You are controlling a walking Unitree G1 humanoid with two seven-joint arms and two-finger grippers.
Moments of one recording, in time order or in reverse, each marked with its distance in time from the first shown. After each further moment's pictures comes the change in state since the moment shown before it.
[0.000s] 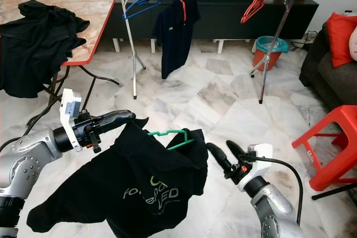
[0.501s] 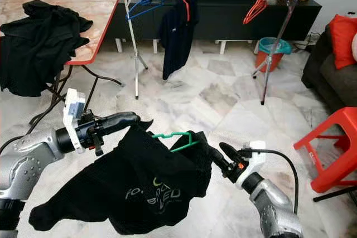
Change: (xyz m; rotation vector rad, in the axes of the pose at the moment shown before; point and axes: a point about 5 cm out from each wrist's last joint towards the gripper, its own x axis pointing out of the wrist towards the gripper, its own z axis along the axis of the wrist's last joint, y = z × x) left arm 0.003 -0.016 0.001 -0.004 0.017 -0.087; right arm 0.008 -0.018 -0.003 0.066 0.043 -0.021
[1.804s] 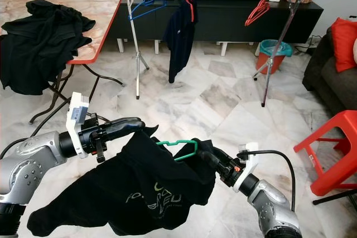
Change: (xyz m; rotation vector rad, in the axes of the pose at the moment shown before) left arm 0.008 -0.007 -0.003 -0.007 0.011 -0.038; right arm 0.002 0.004 -0.008 0.072 0.055 0.172
